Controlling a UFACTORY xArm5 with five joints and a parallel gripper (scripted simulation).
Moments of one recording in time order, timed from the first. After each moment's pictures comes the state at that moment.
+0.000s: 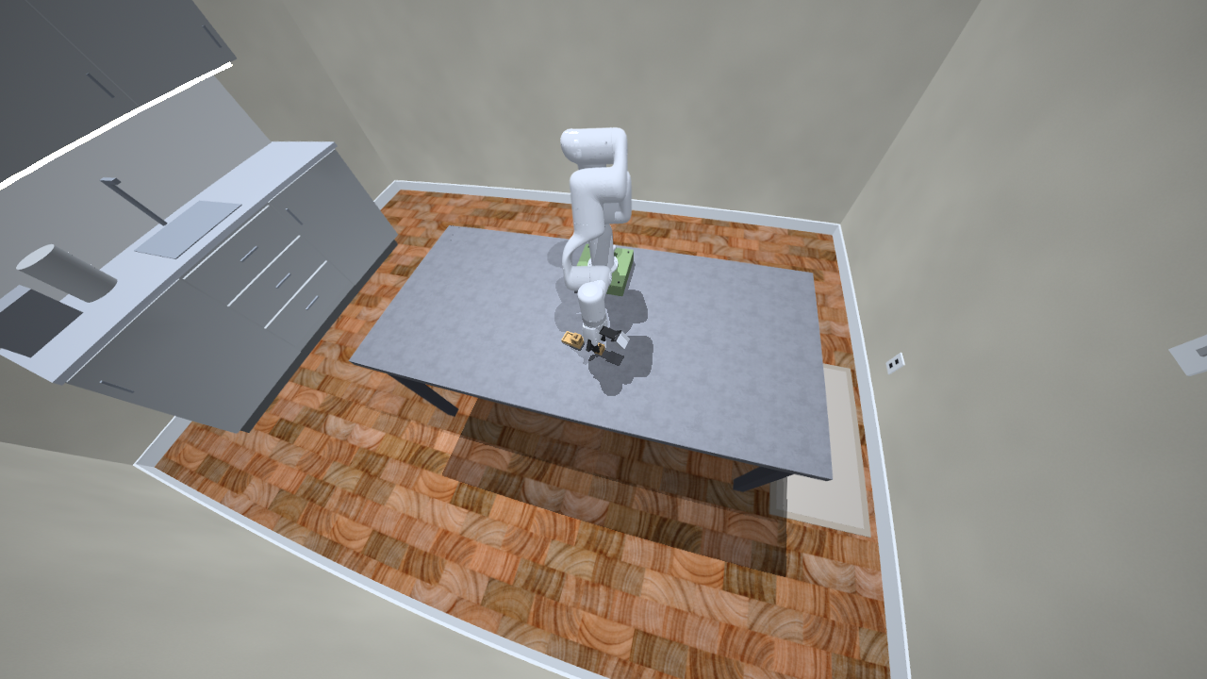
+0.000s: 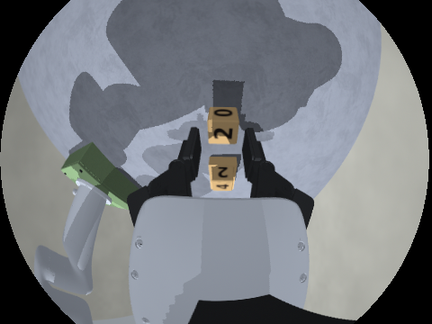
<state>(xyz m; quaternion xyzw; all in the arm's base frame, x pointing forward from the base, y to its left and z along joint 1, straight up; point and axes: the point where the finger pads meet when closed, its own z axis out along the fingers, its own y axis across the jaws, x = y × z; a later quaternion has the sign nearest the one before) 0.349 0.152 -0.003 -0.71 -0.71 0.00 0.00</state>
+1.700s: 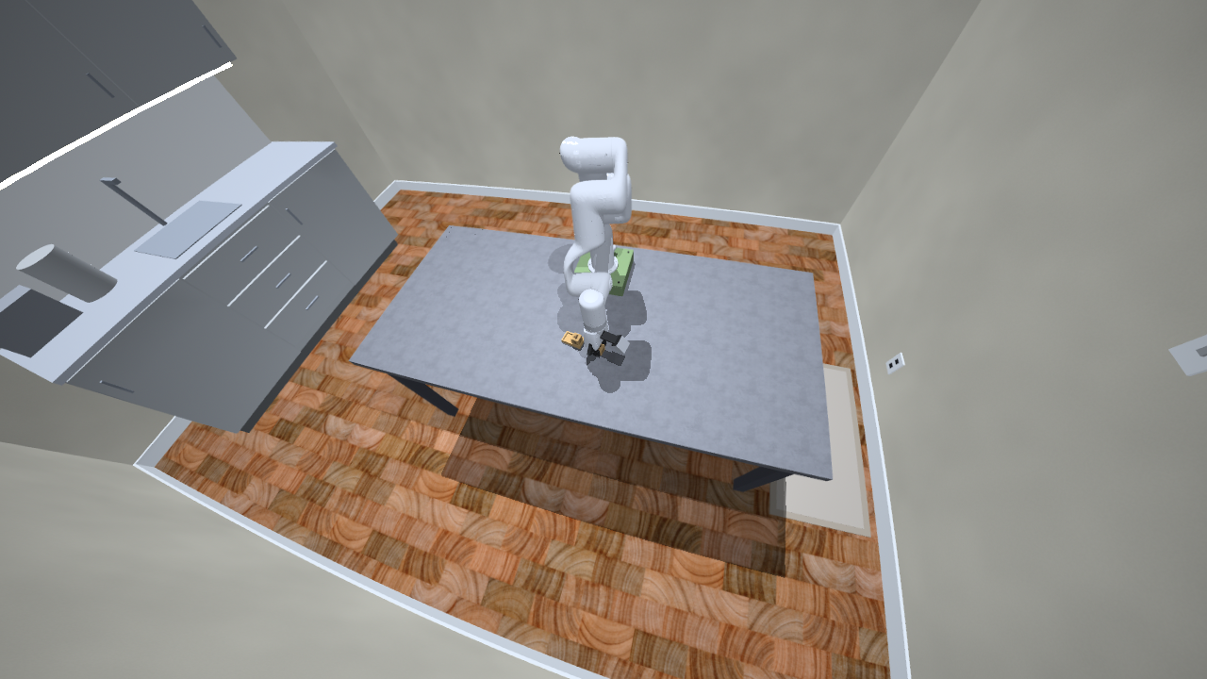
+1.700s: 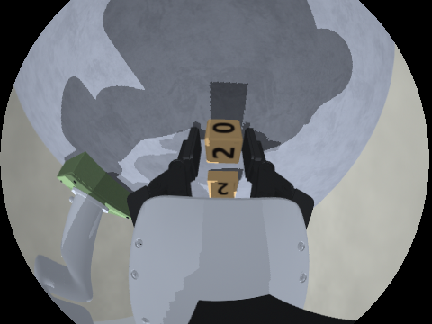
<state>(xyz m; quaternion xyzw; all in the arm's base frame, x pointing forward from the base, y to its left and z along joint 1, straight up) 0.349 0.152 -0.031 -0.71 -0.71 0.00 0.00</state>
